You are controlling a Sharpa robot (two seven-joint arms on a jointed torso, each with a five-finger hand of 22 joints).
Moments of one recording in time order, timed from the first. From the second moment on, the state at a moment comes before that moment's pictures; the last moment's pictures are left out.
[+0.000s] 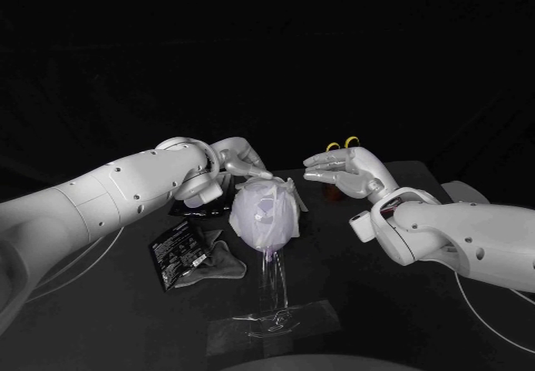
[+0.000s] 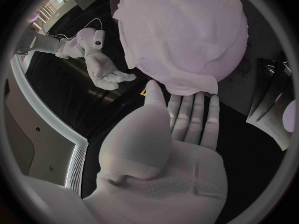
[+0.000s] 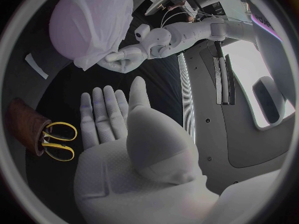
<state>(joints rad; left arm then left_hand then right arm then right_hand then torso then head) 1.33 -0.37 -0.10 0.94 -0.86 0.09 0.04 1.61 0.13 -0.36 0.28 0.05 0.95 0.19 0.16 0.35 0.92 0.18 0.25 0.07 0.65 0.18 0.49 0.08 0.10 0.62 0.29 0.20 0.22 1.25 -0.98 -0.23 1.71 -0.56 -0.72 0.43 1.61 0.26 -0.44 0.08 0.04 0.91 0.23 0.10 0.30 1.01 0.20 0.07 0.06 0.75 0.18 0.39 0.08 0.15 0.64 0.29 0.06 0.49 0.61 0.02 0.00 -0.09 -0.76</state>
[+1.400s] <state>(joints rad) 1.33 -0.37 -0.10 0.95 -0.85 0.03 0.08 1.83 0.14 -0.24 0.21 0.05 1.07 0.13 0.28 0.38 1.11 0.12 0.22 0.06 0.82 0.12 0.49 0.12 0.16 0.70 0.29 0.19 0.20 1.25 -0.97 -0.23 1.70 -0.52 -0.72 0.43 1.60 0.26 -0.44 0.07 0.04 0.92 0.23 0.10 0.30 1.01 0.20 0.07 0.06 0.75 0.18 0.38 0.08 0.15 0.64 0.29 0.06 0.48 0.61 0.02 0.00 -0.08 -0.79</state>
